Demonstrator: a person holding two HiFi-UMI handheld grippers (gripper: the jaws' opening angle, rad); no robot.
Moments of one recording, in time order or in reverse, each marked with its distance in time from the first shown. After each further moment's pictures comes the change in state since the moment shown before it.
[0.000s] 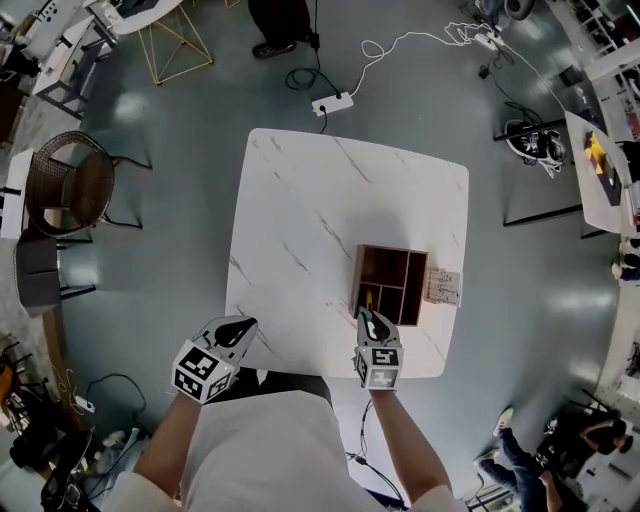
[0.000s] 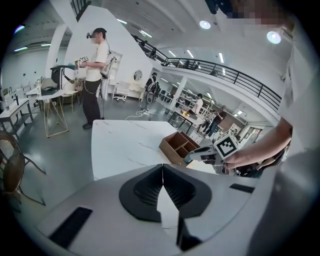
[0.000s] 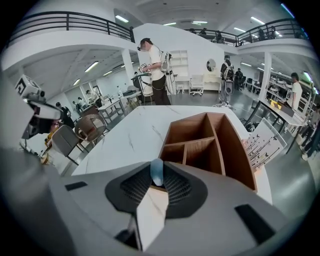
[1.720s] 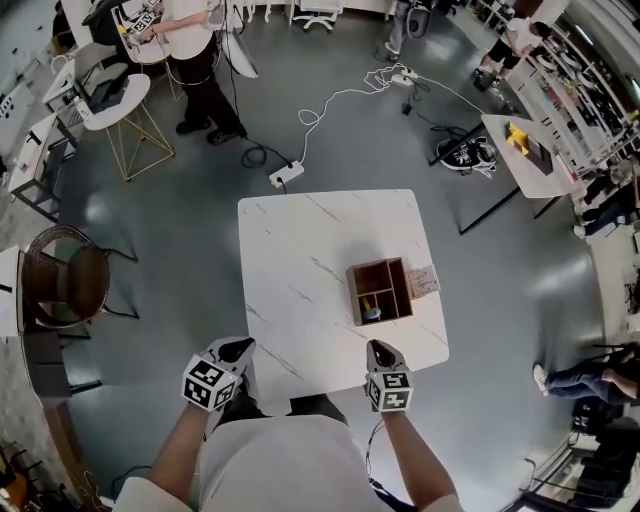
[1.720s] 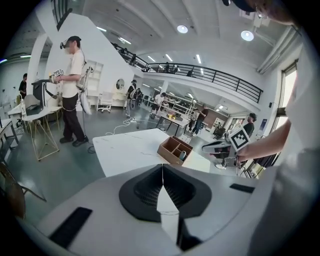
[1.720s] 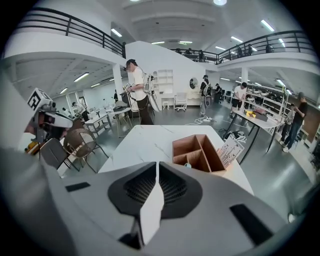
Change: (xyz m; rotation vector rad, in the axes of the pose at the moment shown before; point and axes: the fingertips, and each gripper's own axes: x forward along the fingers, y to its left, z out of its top) left arm -0.092 0.038 0.015 0.184 -0.039 -0.124; right arm -0.116 0.080 0.021 0.090 -0.175 -0.184
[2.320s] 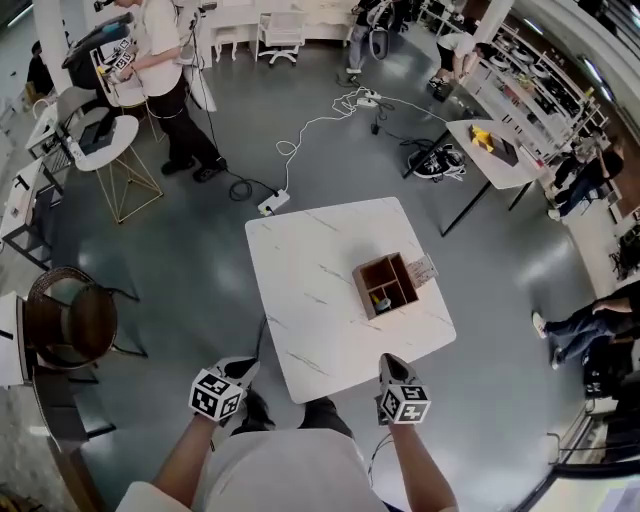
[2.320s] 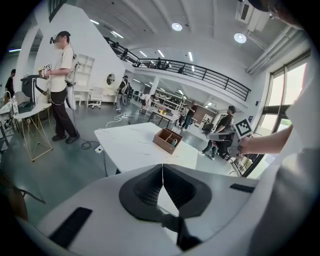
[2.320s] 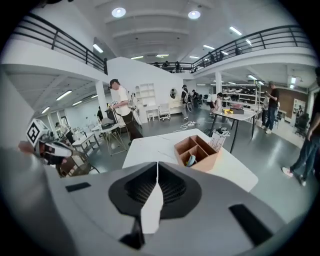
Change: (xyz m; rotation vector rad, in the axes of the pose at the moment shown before) left arm -0.086 0.033 -0.060 0.052 0.050 -0.125; right arm -0.085 0.092 -0.006 0.206 -0.152 -0.152
